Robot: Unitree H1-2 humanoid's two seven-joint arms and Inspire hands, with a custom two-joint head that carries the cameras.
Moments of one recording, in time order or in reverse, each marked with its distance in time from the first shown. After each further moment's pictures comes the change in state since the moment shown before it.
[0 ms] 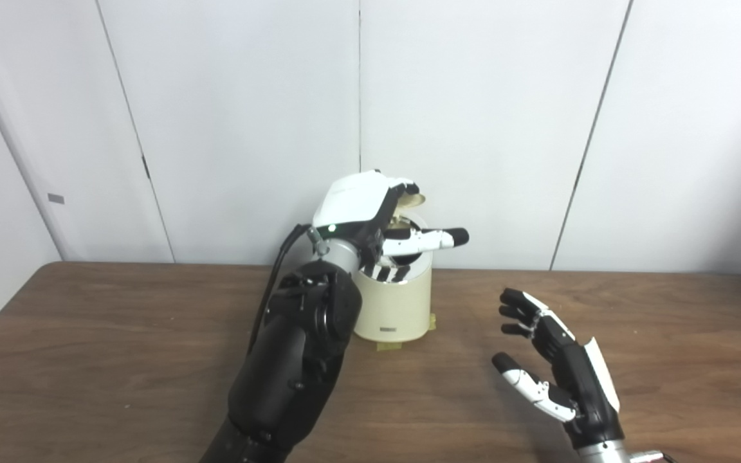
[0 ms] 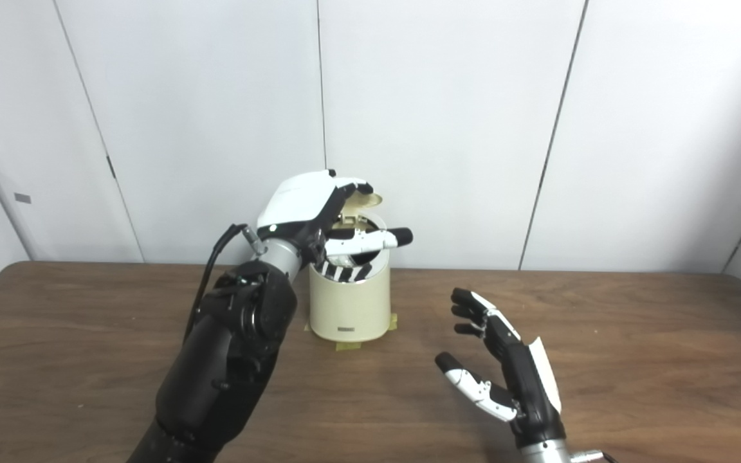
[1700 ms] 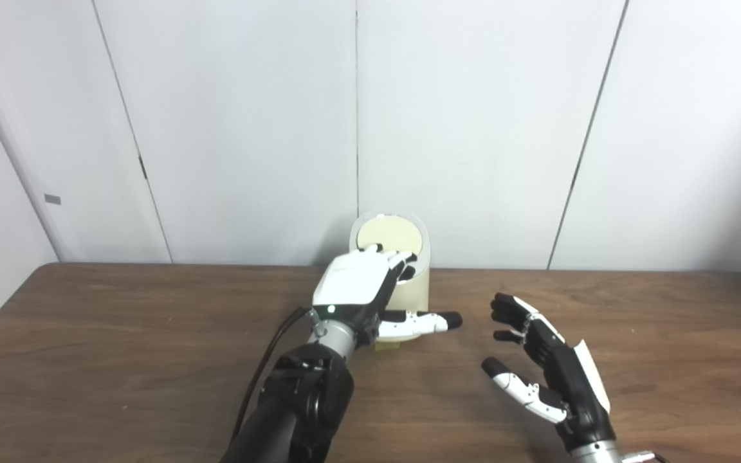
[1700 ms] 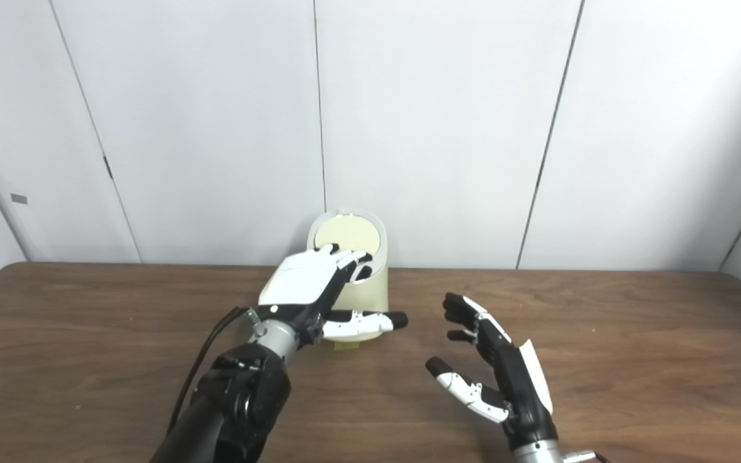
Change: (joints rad) left arm 0.219 0.043 -0.113 -0.046 -0.073 -0.058 0.098; right arm 0.011 0.010 0.003 -0.022 -0.016 0.072 0.028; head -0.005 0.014
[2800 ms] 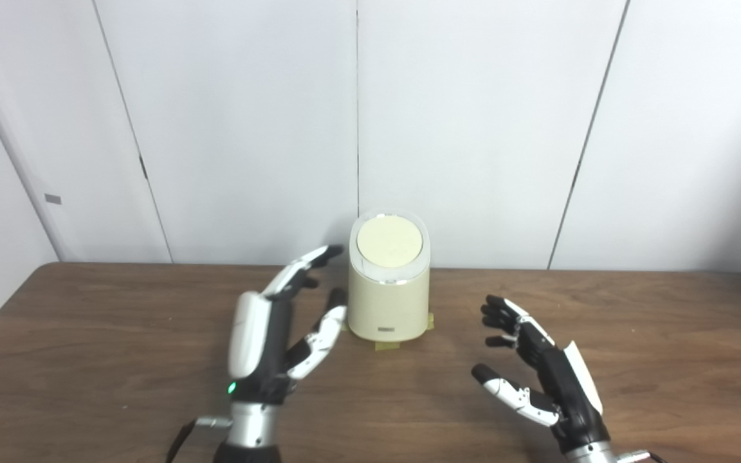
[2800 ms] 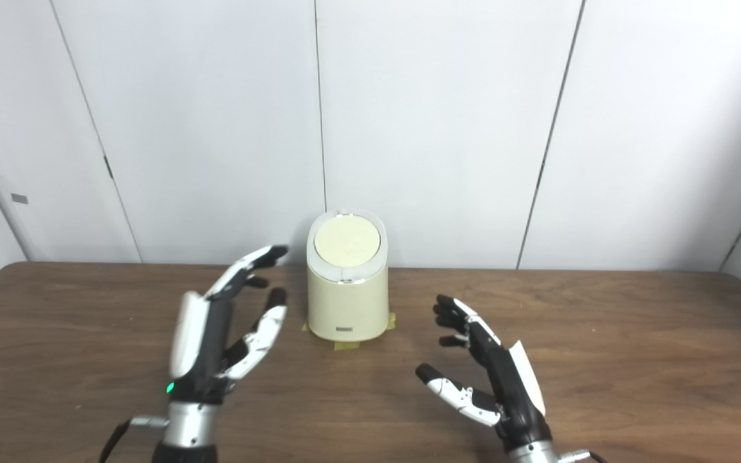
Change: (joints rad) left arm 0.342 -0.035 0.267 0.031 -0.487 -0.723 0.769; right arm 0.013 0.013 -0.009 -0.023 -0.092 -0.011 -0.039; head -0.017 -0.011
